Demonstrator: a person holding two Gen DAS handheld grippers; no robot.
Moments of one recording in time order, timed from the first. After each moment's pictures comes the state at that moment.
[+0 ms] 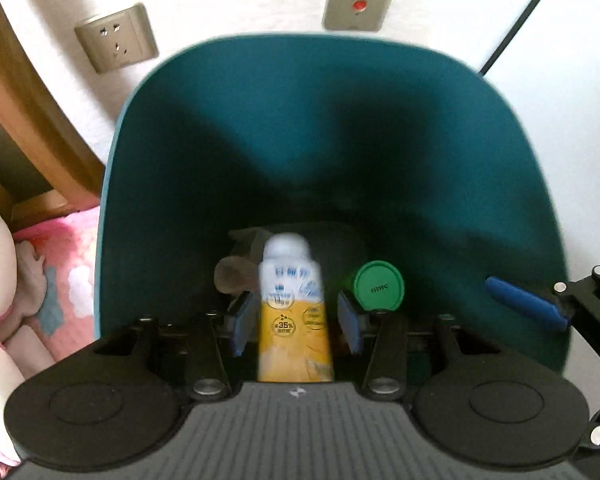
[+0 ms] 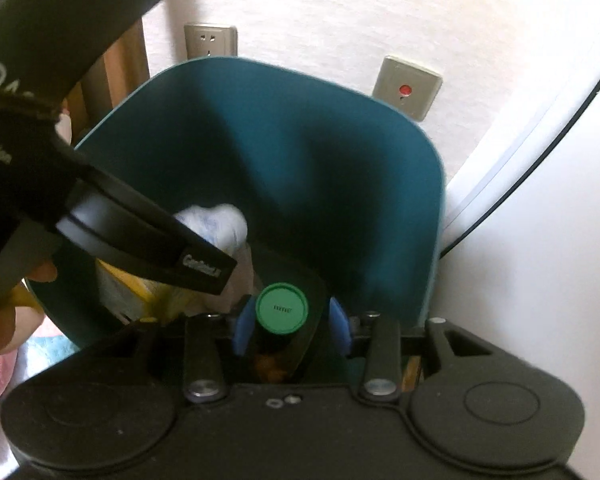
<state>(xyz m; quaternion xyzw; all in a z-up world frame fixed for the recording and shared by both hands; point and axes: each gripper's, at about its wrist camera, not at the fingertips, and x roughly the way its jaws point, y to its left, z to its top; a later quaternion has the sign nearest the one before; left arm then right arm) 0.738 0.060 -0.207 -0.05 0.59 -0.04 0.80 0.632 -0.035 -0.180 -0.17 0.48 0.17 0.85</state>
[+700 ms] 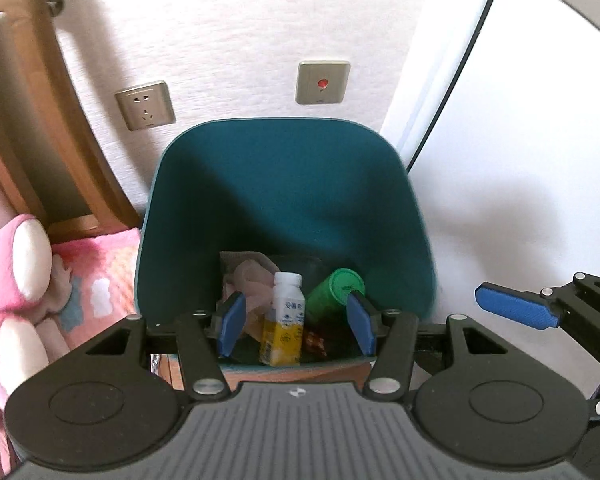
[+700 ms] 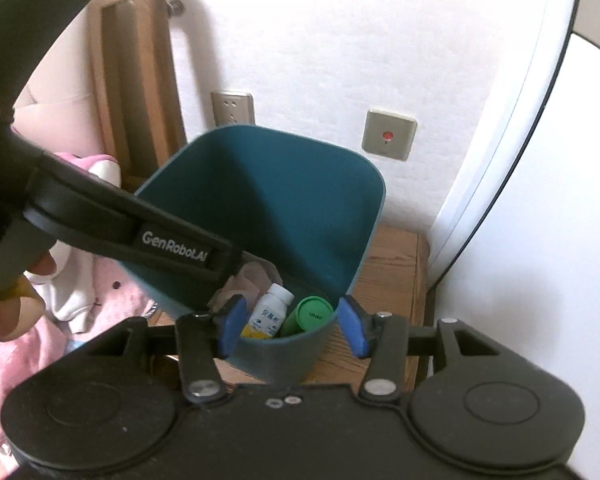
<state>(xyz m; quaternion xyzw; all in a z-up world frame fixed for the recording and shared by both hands) 0.652 0.027 -0.113 -0.05 0.51 -0.02 0.86 0.569 -0.096 -0.111 -0.12 0.41 0.22 0.87</state>
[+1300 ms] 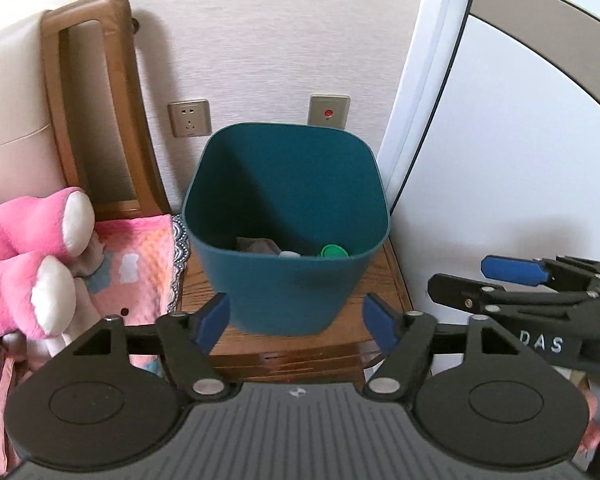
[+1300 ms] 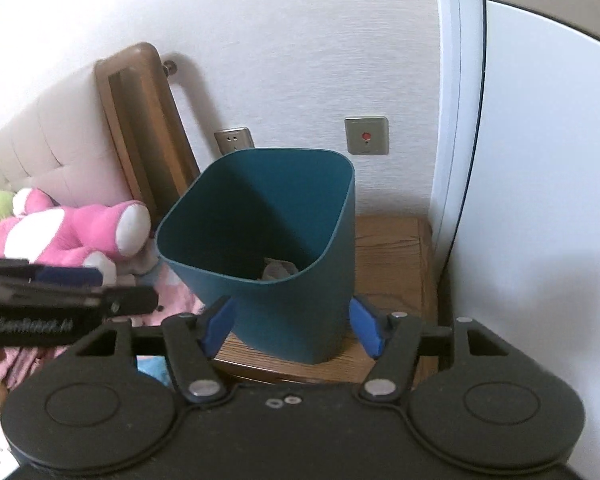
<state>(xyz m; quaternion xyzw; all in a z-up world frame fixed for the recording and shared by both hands) 0.516 0.017 -0.079 -0.07 0.44 0.02 0.90 0.518 -0.169 -0.095 0.00 0.39 0.23 0.89</state>
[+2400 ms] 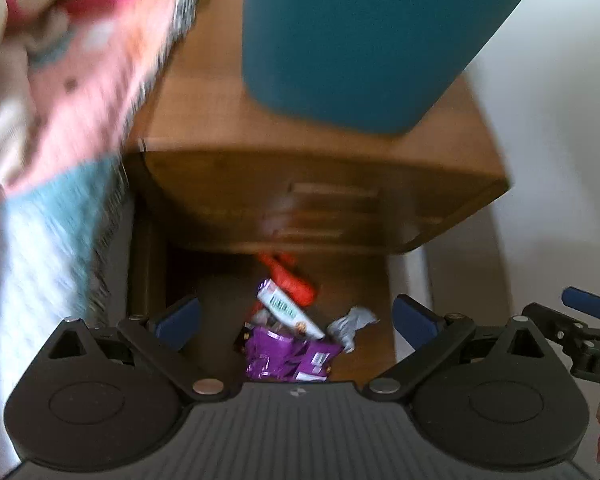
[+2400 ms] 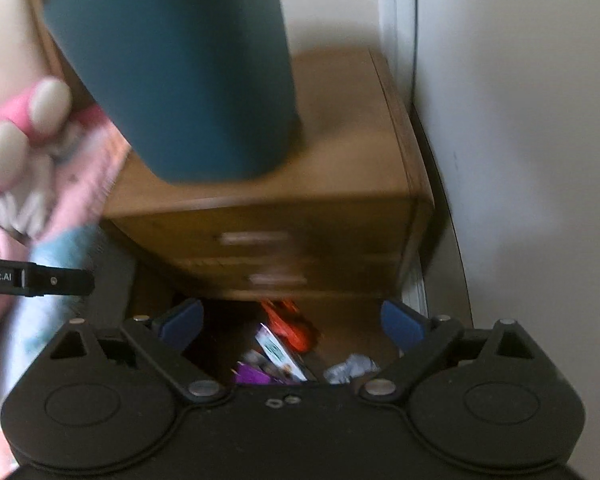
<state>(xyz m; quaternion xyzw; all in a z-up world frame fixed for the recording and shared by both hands) 0.482 0.047 -0.402 -0.14 0.56 0.02 0.82 0.458 -0.202 -0.356 0.01 0.48 0.15 0.86</state>
